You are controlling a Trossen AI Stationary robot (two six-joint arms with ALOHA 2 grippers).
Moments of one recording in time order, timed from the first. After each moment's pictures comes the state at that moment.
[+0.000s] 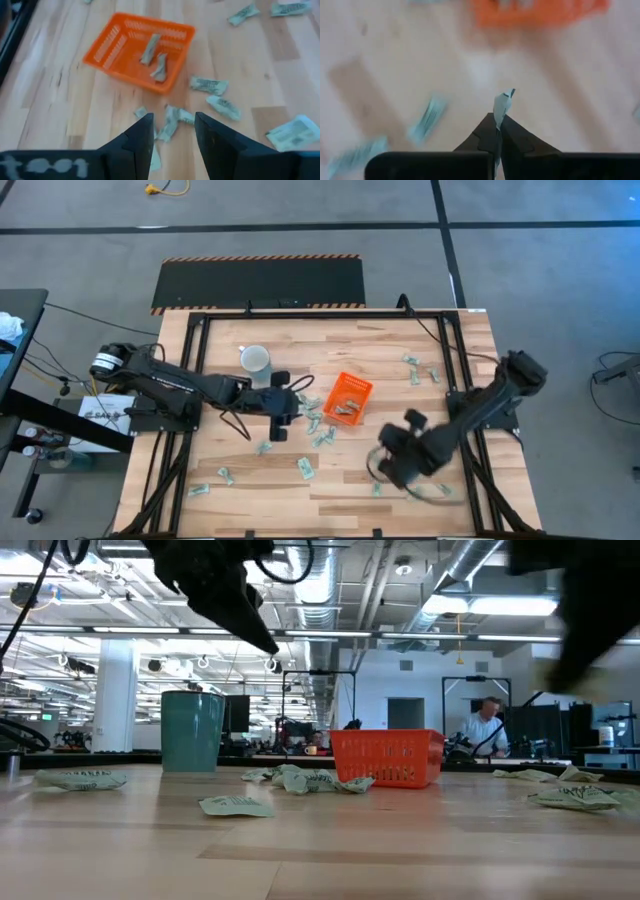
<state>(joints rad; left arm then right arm) -0.16 1.41 0.92 -0.28 -0.25 -0.01 0.63 1.61 1.11 -1.01 0.48 1.07</state>
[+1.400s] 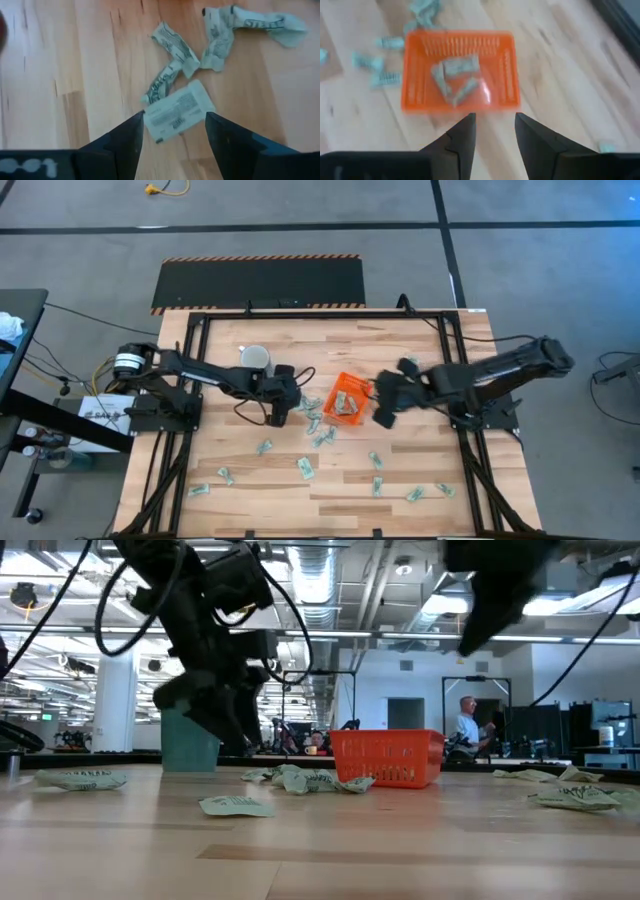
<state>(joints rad) 0.03 1.60 0.83 -0.23 -0.15 0.32 0.25 1.29 1.02 -0.88 0.43 0.57</state>
